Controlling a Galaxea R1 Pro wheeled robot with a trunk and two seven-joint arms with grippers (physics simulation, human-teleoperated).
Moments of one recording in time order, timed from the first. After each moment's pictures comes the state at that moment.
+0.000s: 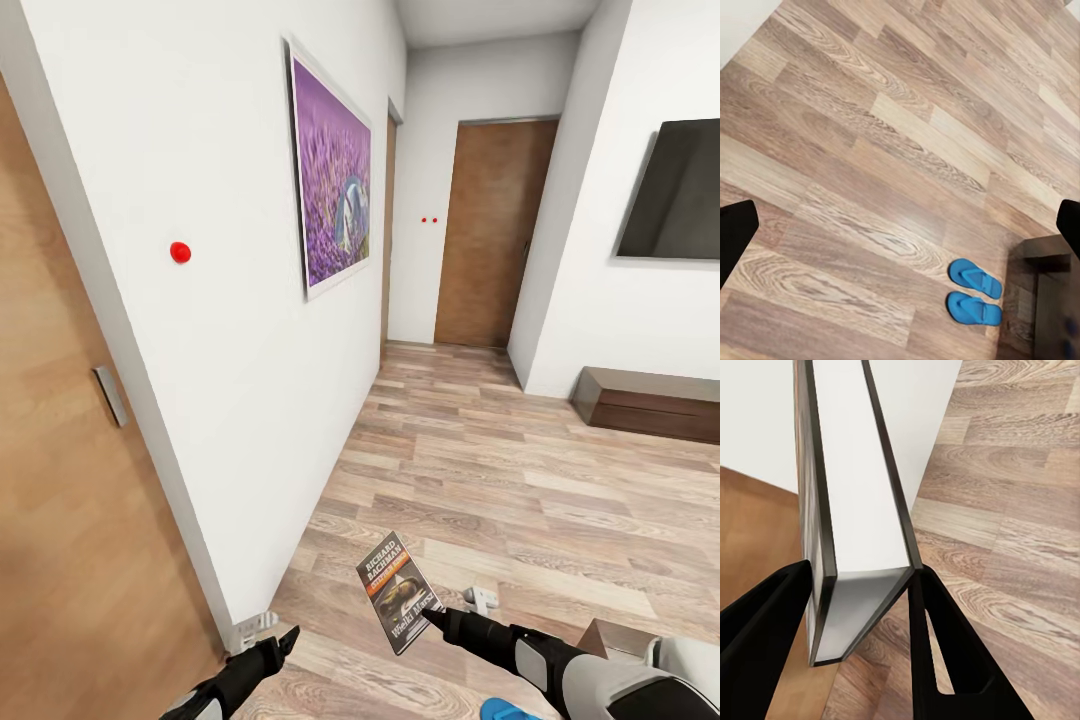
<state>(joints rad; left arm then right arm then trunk) -0.51 -0.04 0.51 -0.12 -0.08 -0.19 -0.44 -0.72 -0.06 0.32 0.08 -0.58 0.01 0.71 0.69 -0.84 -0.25</state>
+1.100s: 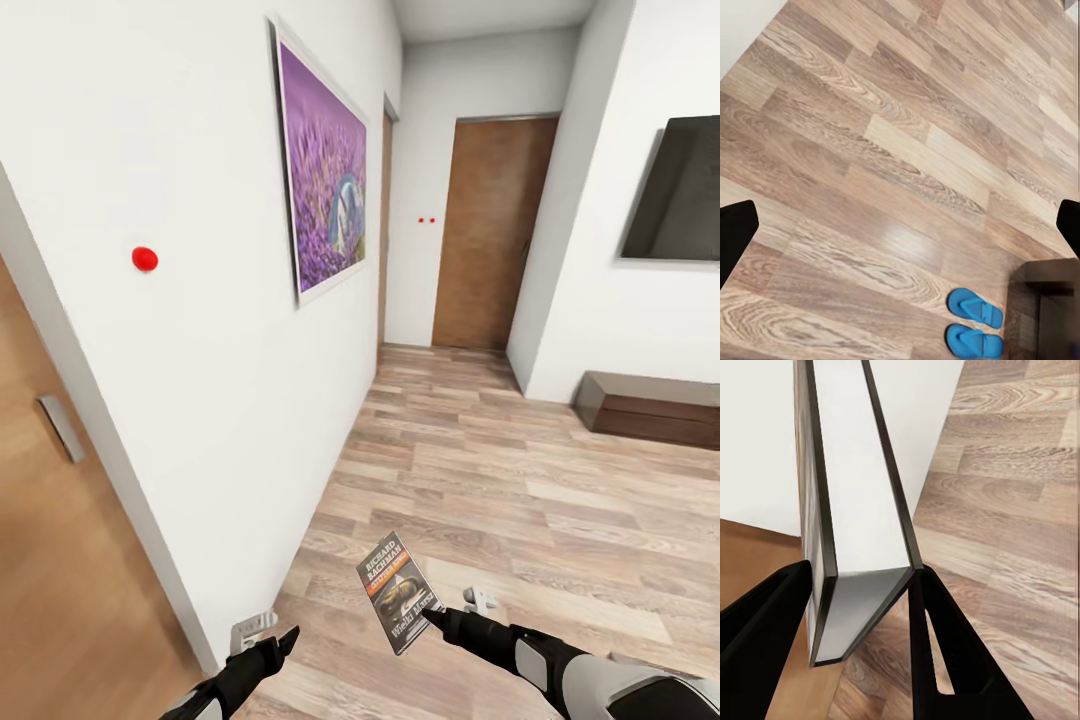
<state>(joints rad) -0.51 -0.04 0.51 -0.12 -0.08 -0.19 -0.44 -0.72 -0.06 0.32 0.08 -0.58 0.01 0.71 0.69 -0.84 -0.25</state>
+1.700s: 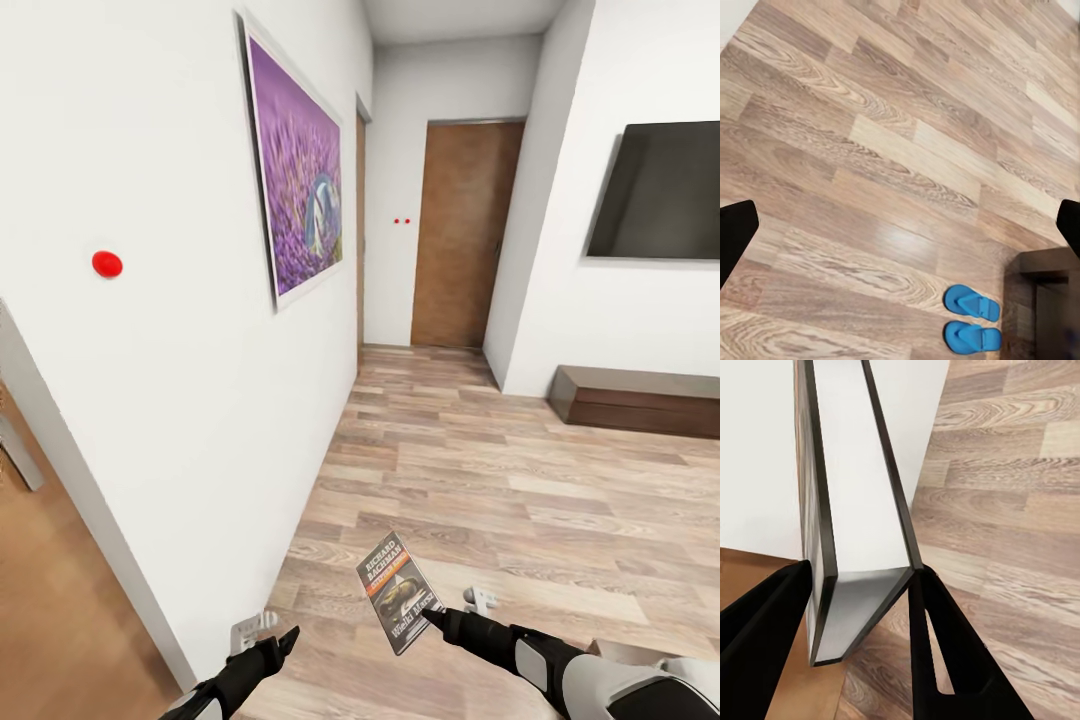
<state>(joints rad) -0.51 -0.04 0.51 -0.12 -0.08 -0.19 -0.44 -0.72 -0.06 0.32 0.08 -0.58 0.01 0.71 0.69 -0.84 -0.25</state>
